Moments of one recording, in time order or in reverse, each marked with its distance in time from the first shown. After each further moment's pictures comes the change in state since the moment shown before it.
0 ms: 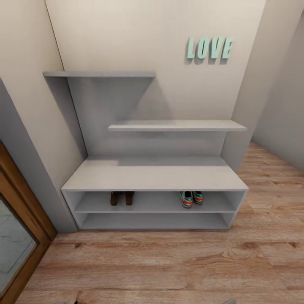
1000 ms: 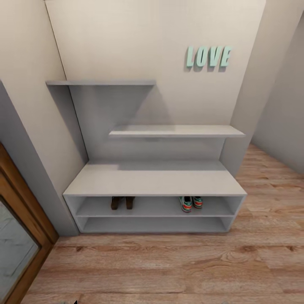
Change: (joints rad) left arm 0.000 0.001 0.004 0.000 0.001 0.000 0.000; right arm 0.000 0.042 0.000 0.017 0.001 0.002 0.000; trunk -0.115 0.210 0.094
